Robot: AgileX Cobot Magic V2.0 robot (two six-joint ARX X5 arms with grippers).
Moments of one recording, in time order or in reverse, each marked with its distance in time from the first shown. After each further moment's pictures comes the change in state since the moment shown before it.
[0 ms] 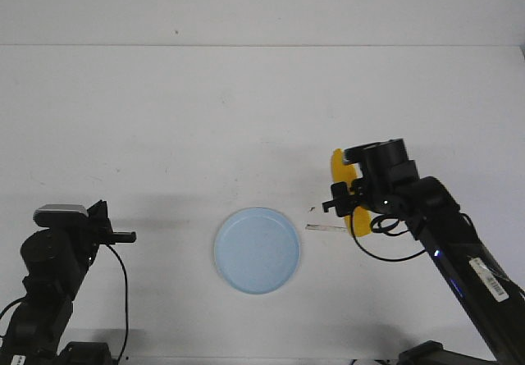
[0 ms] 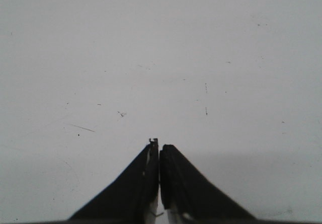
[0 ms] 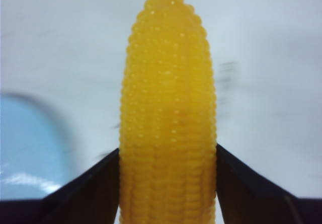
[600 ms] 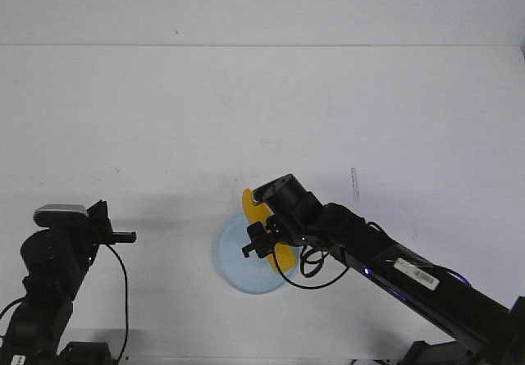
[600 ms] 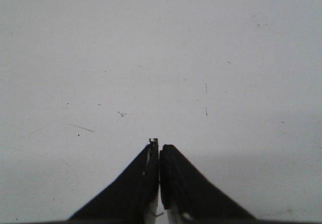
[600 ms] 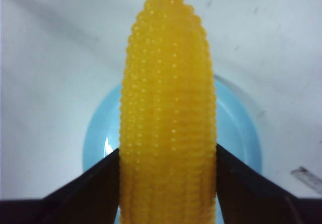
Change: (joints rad) left arm 0.000 0.000 0.000 0.000 0.000 0.000; right arm 0.476 0.165 0.000 0.158 -0.002 0.239
